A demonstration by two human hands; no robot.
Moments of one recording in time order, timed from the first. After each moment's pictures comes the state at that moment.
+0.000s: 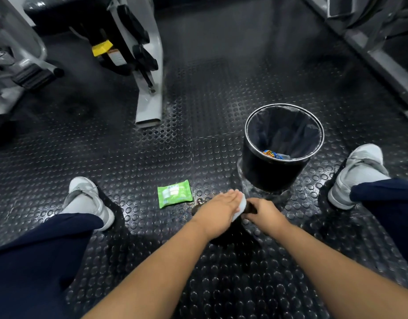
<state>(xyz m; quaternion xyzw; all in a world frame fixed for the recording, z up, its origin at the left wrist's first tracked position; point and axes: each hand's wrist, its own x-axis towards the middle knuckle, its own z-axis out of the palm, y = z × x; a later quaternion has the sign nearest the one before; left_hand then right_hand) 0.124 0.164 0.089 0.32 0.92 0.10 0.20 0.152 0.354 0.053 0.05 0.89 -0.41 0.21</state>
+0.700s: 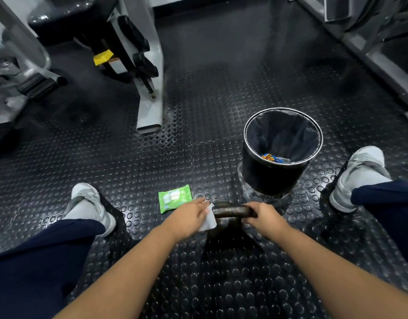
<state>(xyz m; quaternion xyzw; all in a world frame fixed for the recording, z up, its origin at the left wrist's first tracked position) 0.114 0.096 0.105 0.16 0.93 0.15 0.28 0.150 0.355 0.054 0.07 0.88 -0.41 0.24</state>
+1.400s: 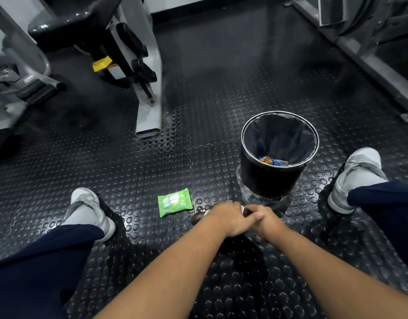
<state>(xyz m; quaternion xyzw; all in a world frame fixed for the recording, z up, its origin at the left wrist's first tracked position) 0.118 0.213 0.125 0.17 0.92 0.05 0.34 0.152 0.354 0.064 0.05 0.87 -0.43 0.22</state>
